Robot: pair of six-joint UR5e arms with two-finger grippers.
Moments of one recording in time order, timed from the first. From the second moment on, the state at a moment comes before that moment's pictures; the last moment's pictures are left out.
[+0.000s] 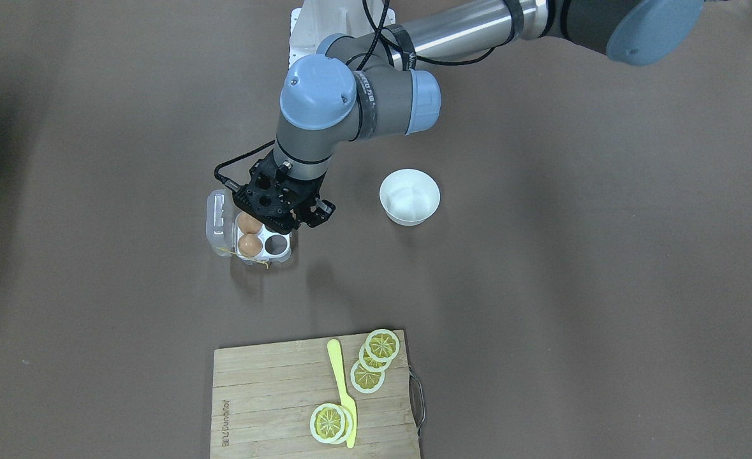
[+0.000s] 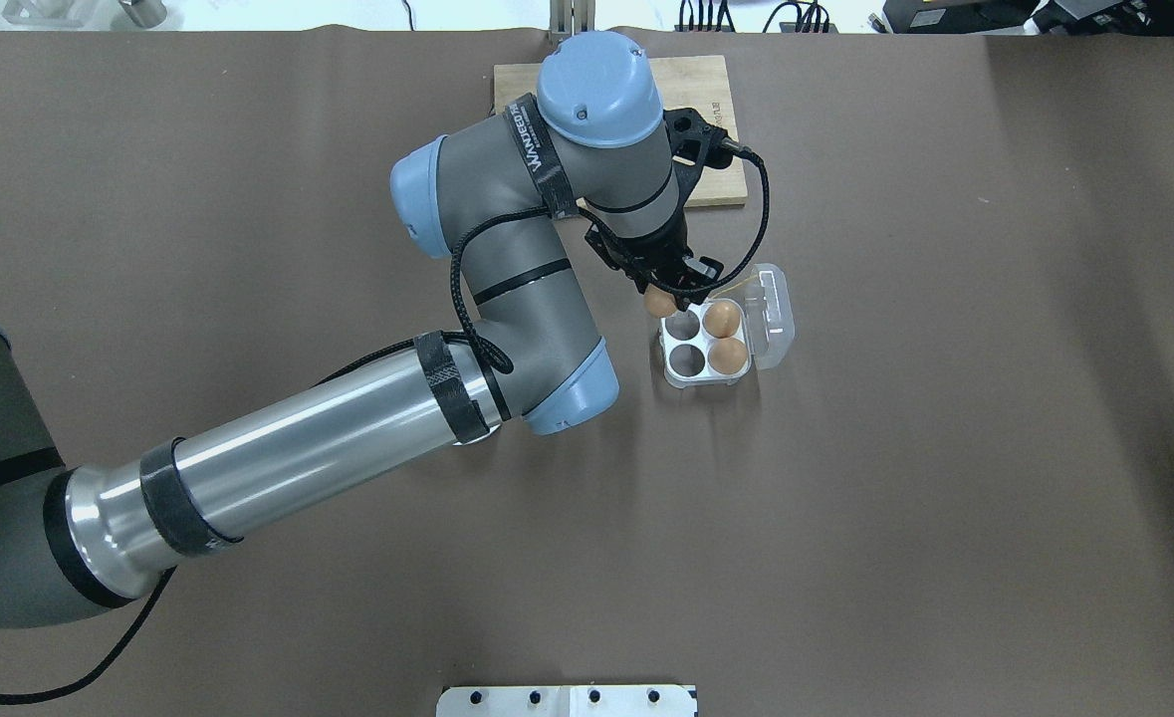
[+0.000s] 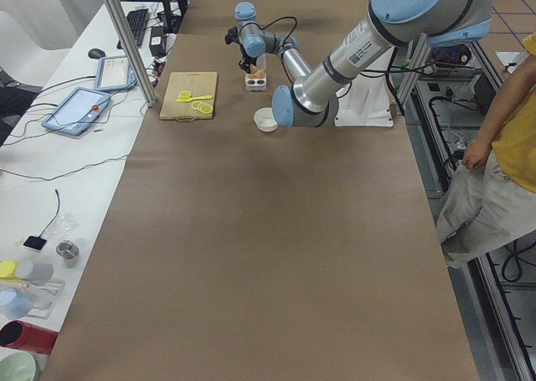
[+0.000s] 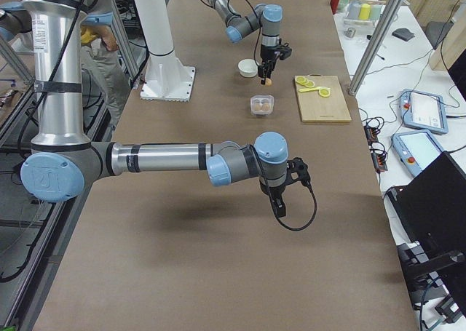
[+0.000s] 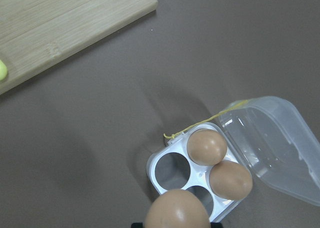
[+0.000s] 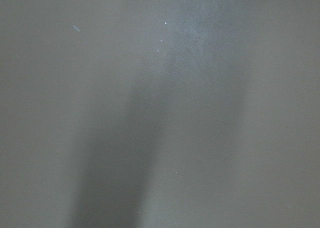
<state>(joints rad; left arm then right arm) -0.59 -2.69 -1.17 -1.84 -2.06 -0.69 1.48 -1.60 1.65 -1.32 2.32 -0.02</state>
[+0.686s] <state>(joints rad) -0.55 -2.70 -1.10 -1.88 -1.99 -0.65 1.48 -1.60 1.65 -1.32 2.32 -0.02</state>
